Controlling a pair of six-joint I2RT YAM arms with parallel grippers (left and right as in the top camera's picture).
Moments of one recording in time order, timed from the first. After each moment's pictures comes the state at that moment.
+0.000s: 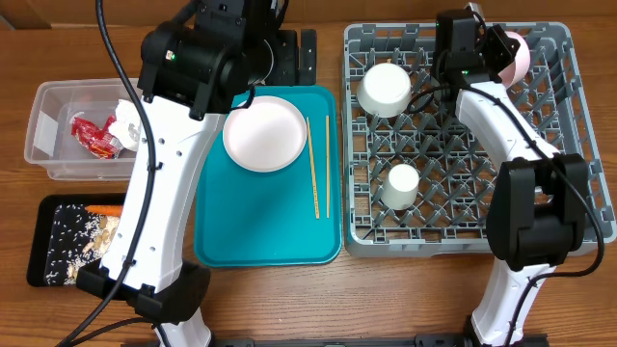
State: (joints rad) left arm -0.40 1.88 2.42 -1.39 -0.02 -0.34; right arm 0.11 2.08 1.61 -0.17 1.07 -0.80
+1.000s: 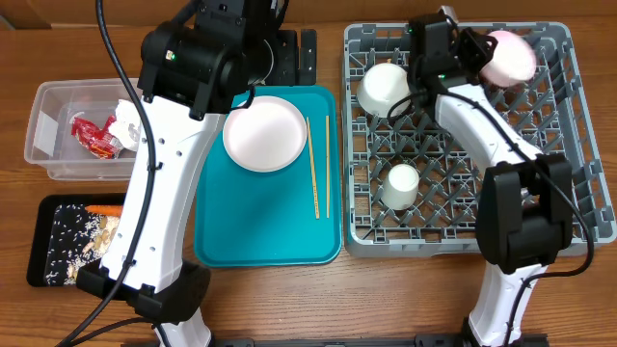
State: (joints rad) left arm -0.40 1.88 2.42 -1.39 -0.02 -0.34; right arm 0.21 2.08 1.61 -0.19 1.09 -0.80
